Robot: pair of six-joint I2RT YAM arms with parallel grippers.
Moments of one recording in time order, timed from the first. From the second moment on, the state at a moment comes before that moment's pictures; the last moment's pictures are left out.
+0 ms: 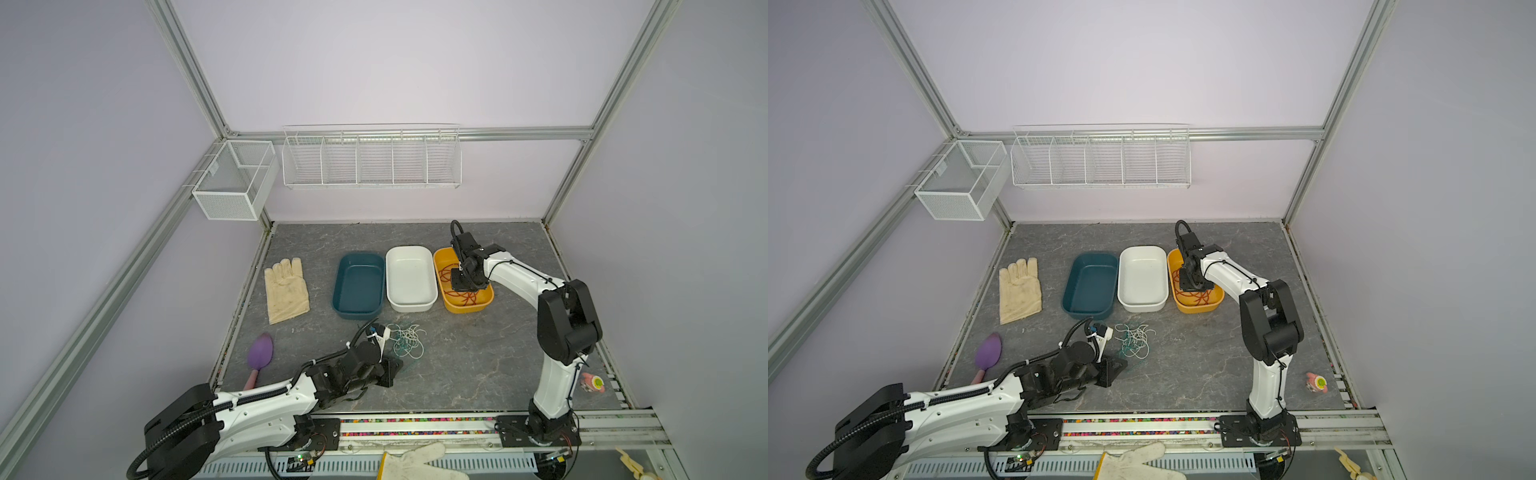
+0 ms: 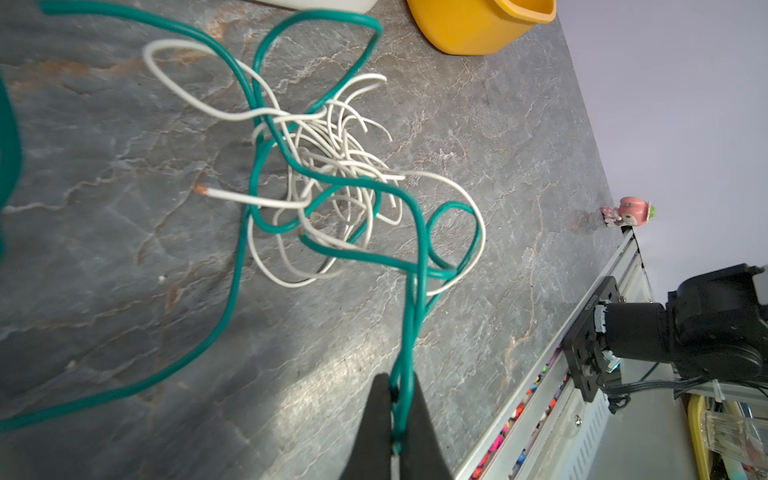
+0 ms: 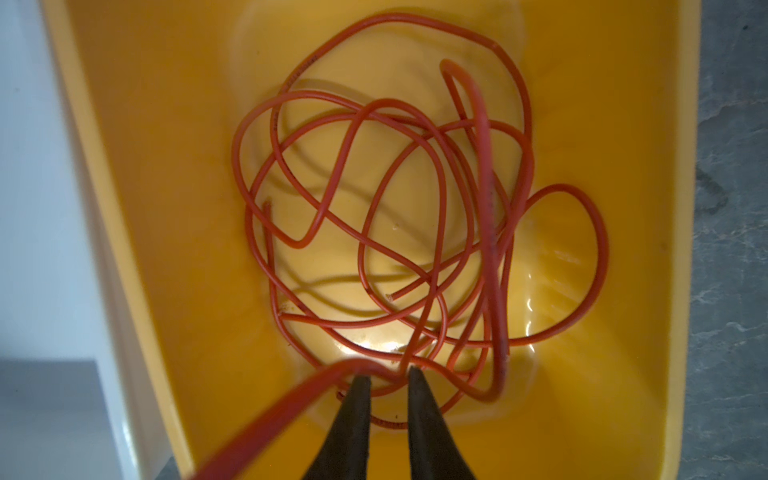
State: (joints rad) left arm -1.08 1.01 0.29 0.08 0.03 -0.84; right arm 0.43 1.91 1.46 -0.83 0.13 0.40
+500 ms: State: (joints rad) left arm -1.08 1.01 0.29 0.08 0.03 -0.84; right arm 0.43 1.76 1.46 -0.88 0.11 0.38
